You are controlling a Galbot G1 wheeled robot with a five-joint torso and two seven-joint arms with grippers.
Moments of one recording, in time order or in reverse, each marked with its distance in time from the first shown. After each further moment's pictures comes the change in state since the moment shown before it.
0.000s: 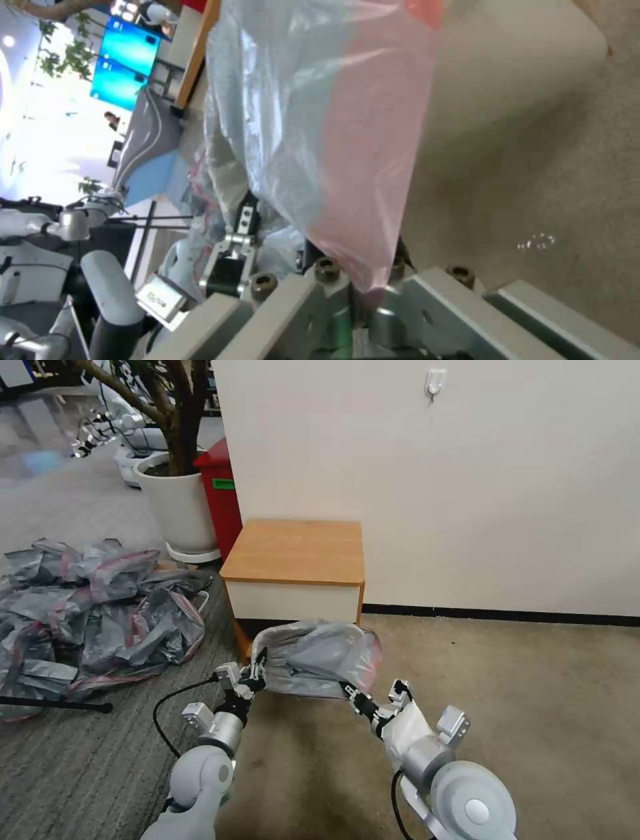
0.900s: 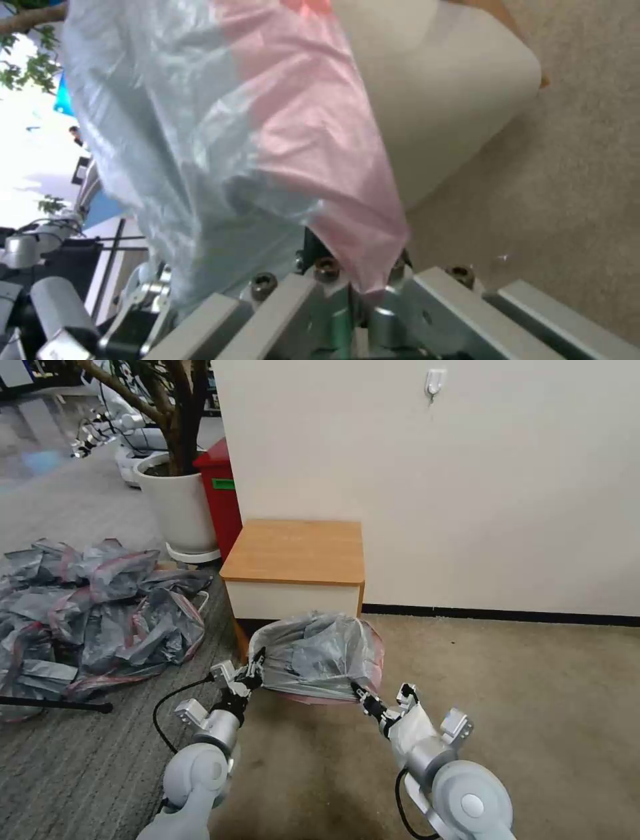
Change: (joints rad) left arm 0.023 0.007 -0.024 -0.052 -0.099 0.085 -0.018; right arm 0.024 -0.008 0.026 -0.084 -0.022 0.037 -0.006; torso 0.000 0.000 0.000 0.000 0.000
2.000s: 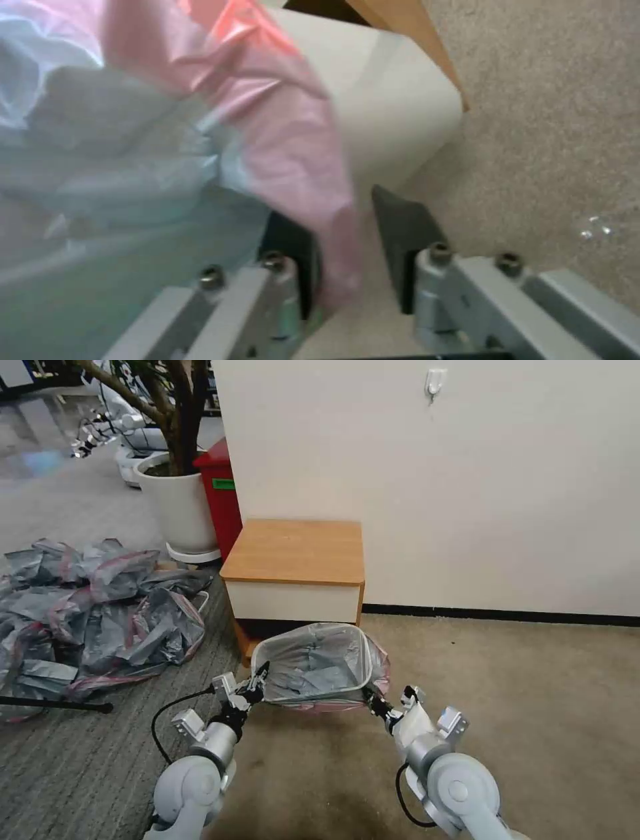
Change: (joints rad) left arm 0.038 0.014 -0.020 -0.023 -0.011 0.070 0.025; right arm 0.025 -0.017 -0.008 -0.105 -0.102 0.012 0.000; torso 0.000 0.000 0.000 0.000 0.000
